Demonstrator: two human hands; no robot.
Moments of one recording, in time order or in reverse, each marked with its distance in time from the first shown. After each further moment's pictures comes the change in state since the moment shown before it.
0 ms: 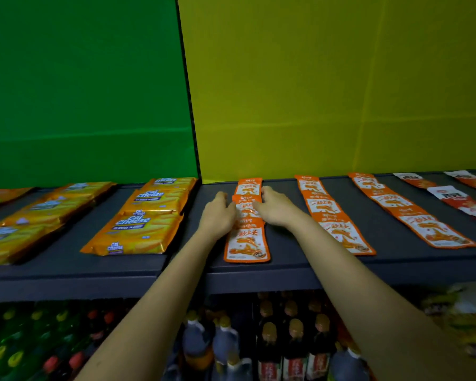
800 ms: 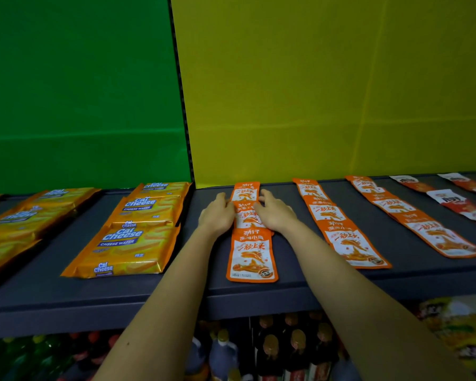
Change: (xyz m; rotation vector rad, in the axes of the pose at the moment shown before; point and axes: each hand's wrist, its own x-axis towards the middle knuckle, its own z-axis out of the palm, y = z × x) left_hand 0.052 -0.018 0.014 0.019 -0.109 -0.005; right_hand 0.048 0.020 0.024 -0.062 0.093 0.079
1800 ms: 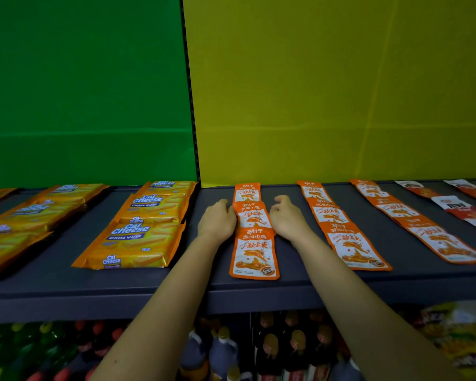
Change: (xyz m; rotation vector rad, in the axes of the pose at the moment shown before) left_hand -0.023 -0.001 -0.006 0.048 0.122 0.047; right_hand -0.035 -0.003 -0.012 0.296 0.094 0.087
